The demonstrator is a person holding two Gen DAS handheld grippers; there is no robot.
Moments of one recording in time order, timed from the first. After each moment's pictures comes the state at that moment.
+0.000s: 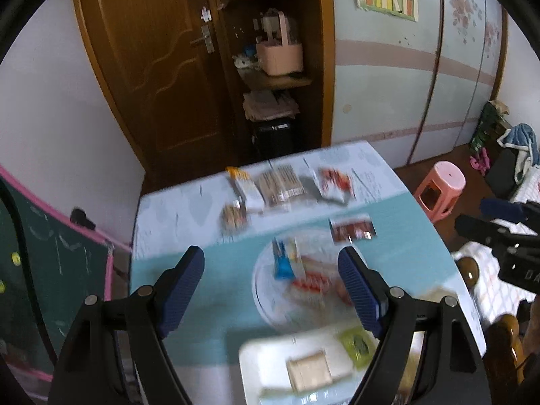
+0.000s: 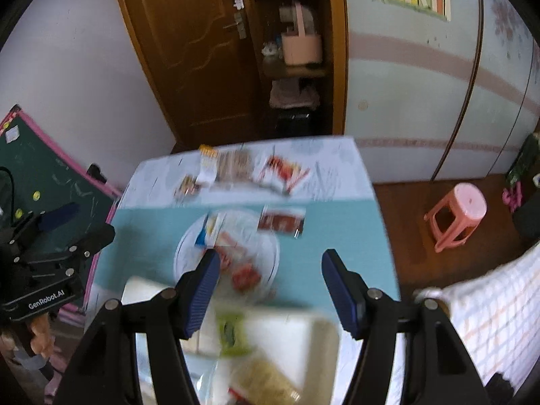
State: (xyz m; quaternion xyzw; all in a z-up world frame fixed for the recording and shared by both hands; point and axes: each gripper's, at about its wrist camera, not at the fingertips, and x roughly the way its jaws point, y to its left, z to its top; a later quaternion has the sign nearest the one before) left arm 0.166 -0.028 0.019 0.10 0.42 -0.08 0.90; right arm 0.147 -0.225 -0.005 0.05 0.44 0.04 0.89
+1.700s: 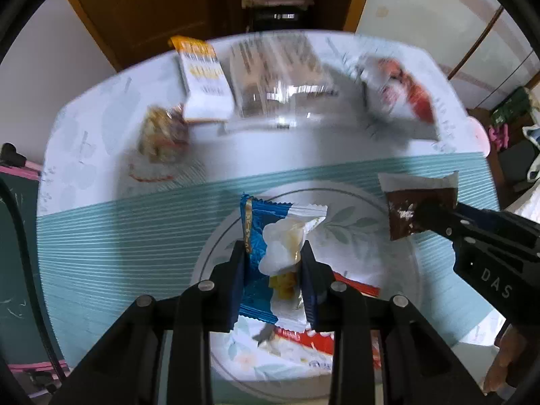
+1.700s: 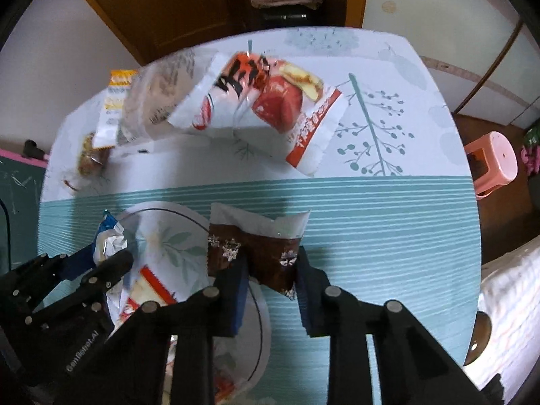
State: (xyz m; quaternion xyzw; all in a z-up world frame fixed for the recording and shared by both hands) left arm 0.285 -0.058 -0.190 0.04 0.62 -0.06 0.78; right arm 0.295 -0.184 -0.198 0.07 0.62 0.04 0.78
